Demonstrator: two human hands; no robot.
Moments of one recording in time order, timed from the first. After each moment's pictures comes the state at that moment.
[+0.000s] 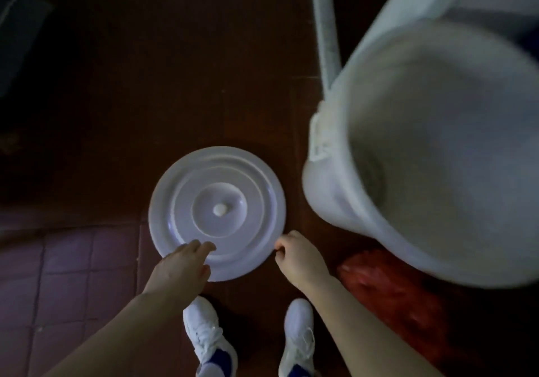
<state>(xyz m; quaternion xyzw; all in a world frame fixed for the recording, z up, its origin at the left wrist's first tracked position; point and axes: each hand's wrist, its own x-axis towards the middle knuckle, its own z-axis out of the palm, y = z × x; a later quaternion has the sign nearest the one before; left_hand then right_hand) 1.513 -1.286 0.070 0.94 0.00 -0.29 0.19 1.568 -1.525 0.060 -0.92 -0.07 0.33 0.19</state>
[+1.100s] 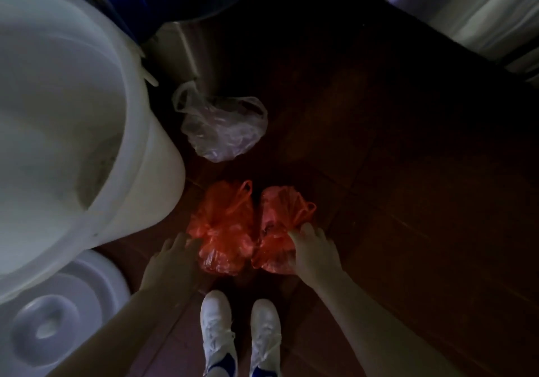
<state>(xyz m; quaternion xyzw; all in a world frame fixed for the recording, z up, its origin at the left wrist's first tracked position) 1.481 -1.788 0.050 0.85 -0.40 -0.34 -0.04 1.294 -1.993 0.037 -0.88 0.34 0.28 0.19</state>
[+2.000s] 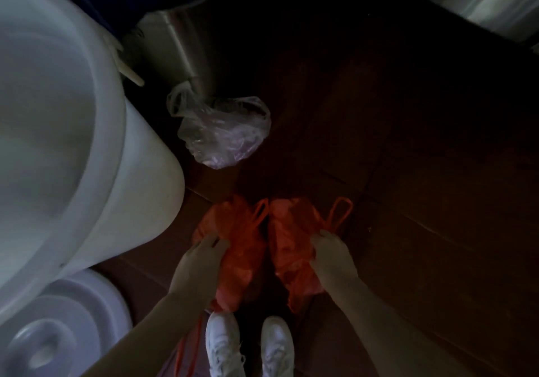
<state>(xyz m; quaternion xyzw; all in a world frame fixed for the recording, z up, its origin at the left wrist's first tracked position) 1.481 -1.951 -0.005 0.84 -0.33 -0.42 -0.03 1.290 -2.016 -0.035 -0.87 0.39 0.19 0.23</state>
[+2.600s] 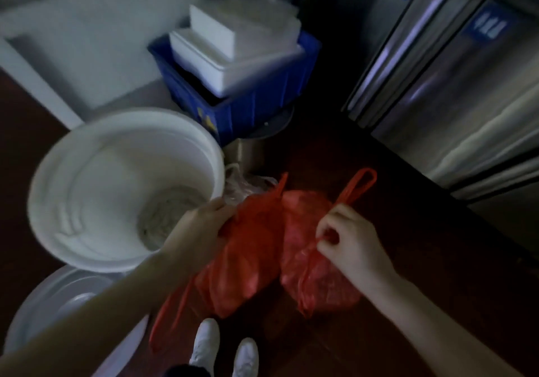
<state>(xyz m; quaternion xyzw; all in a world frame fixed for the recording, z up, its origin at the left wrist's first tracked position) 1.510 -1.820 0.408 0.84 -0.47 -0.12 0.24 1.332 -2.032 0.440 -0.95 0.21 -0.06 0.24</state>
